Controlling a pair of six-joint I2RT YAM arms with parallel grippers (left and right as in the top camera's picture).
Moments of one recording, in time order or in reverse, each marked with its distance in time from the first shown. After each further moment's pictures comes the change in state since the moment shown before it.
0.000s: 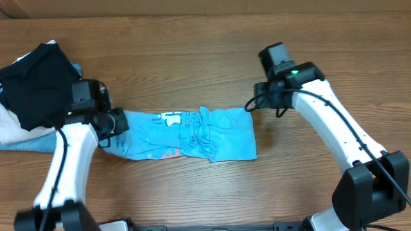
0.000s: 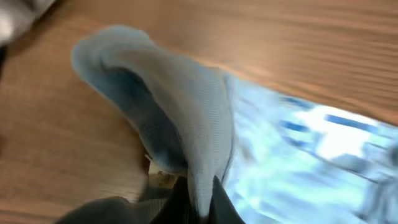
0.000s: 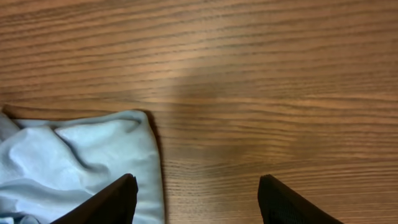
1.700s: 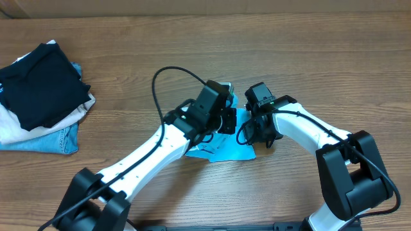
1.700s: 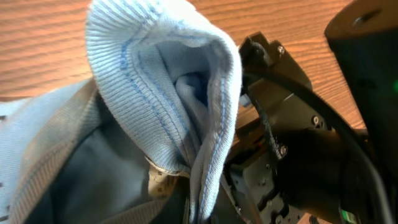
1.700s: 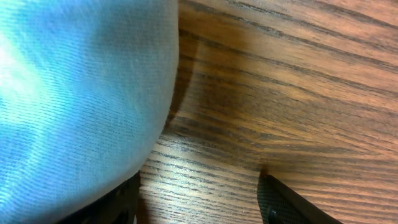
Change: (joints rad) left arm -0.803 0.201 0.113 0.402 0.140 -0.395; right arm 0.092 0.085 -0.375 0.280 -0.117 -0.112
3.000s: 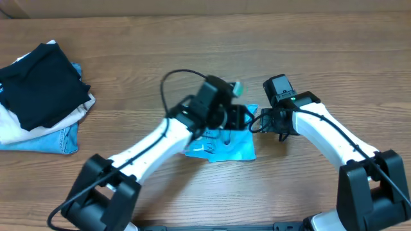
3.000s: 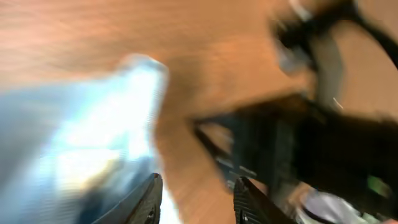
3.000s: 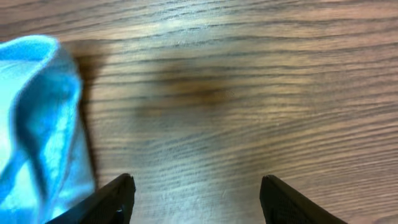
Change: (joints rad) left arm 0.094 0.070 0.000 0.152 0.319 -0.070; right arm -0.105 -0.152 0.012 -0.068 0.144 0.206
